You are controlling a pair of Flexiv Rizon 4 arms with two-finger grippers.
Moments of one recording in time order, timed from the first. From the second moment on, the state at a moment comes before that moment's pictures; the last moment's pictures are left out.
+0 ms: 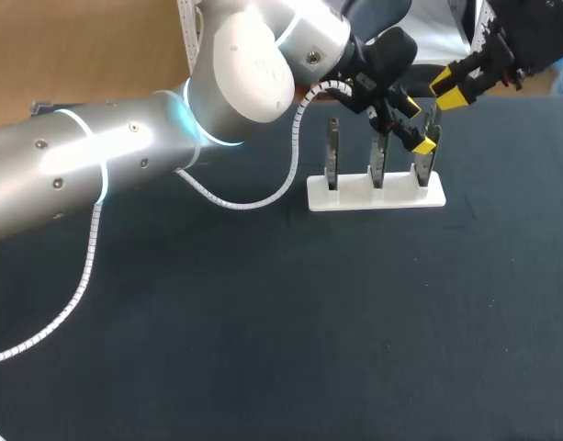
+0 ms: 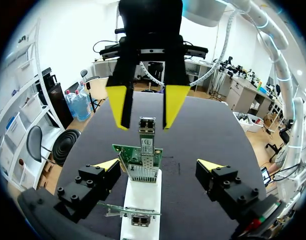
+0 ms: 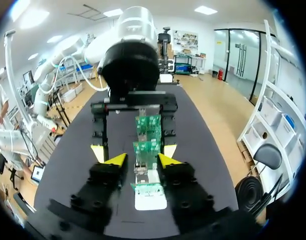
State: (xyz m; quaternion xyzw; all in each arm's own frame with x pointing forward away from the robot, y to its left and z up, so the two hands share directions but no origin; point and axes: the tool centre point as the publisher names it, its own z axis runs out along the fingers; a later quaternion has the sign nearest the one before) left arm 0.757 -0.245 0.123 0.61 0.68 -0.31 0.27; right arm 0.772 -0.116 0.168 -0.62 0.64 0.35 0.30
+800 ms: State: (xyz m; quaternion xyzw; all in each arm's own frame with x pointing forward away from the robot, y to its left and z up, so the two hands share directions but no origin) left arm 0.757 -0.245 0.123 0.61 0.68 -0.31 0.27; right arm 0.775 -0.120 0.189 -0.61 0.62 0.36 0.33
